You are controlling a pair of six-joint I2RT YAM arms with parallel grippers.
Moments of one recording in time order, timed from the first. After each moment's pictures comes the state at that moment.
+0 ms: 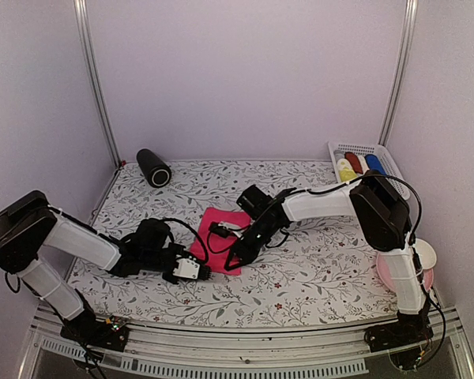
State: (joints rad) left arm -0.74 1.55 0.44 0.35 0.24 1.15; right arm 0.87 2.26 1.62 -0.54 -0.71 -0.17
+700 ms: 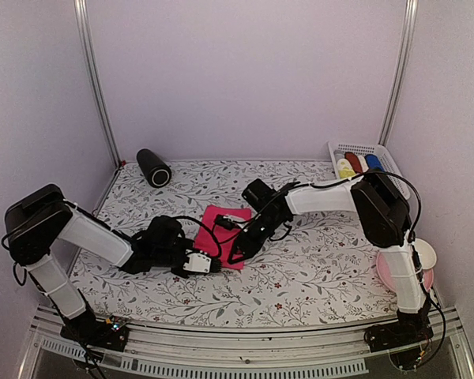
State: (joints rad) left arm -0.77 1.67 0.53 0.41 0.10 1.13; right arm 0.82 2.28 1.66 -0.58 -0.71 -0.17
